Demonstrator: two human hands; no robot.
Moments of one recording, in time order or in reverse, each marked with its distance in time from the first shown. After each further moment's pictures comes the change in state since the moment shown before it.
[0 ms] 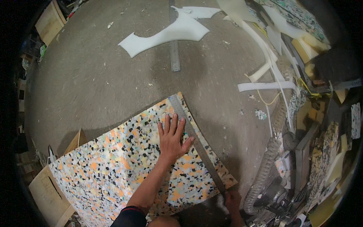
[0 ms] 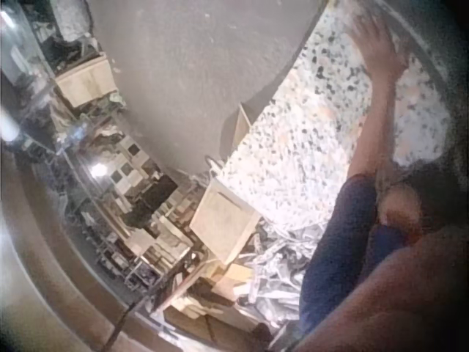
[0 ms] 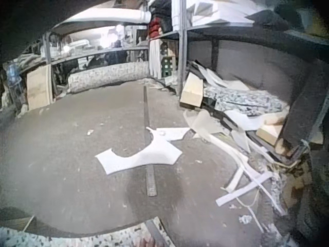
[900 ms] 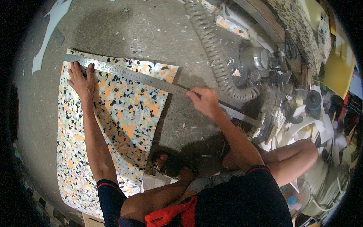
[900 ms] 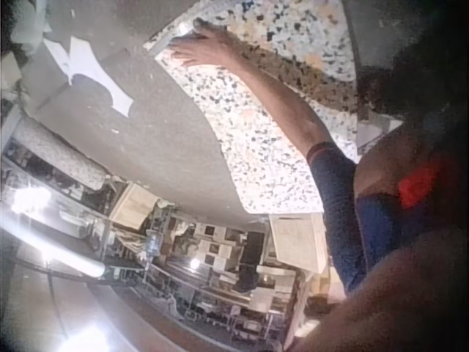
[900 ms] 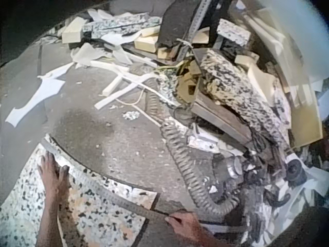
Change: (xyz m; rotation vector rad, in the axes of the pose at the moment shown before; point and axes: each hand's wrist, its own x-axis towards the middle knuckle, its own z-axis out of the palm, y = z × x) left_hand 0.011 0.038 0.075 0.194 0.110 0.136; right_hand 0.005 0.074 -0.042 0.096 0.176 -0.105
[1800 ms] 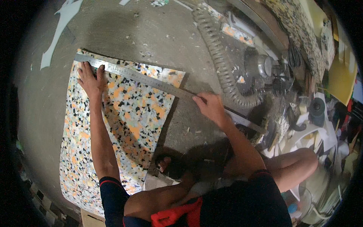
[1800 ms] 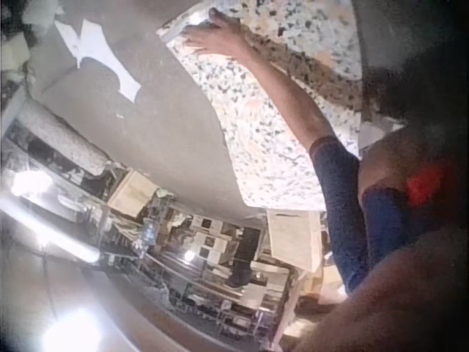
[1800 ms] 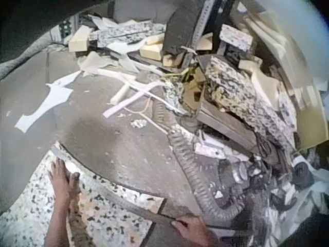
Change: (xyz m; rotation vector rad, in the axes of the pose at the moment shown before) left_hand -0.001 -0.011 -0.008 0.129 -0.061 -0.013; right_hand -0.010 -0.014 -0.005 -0.041 -0.008 0.003
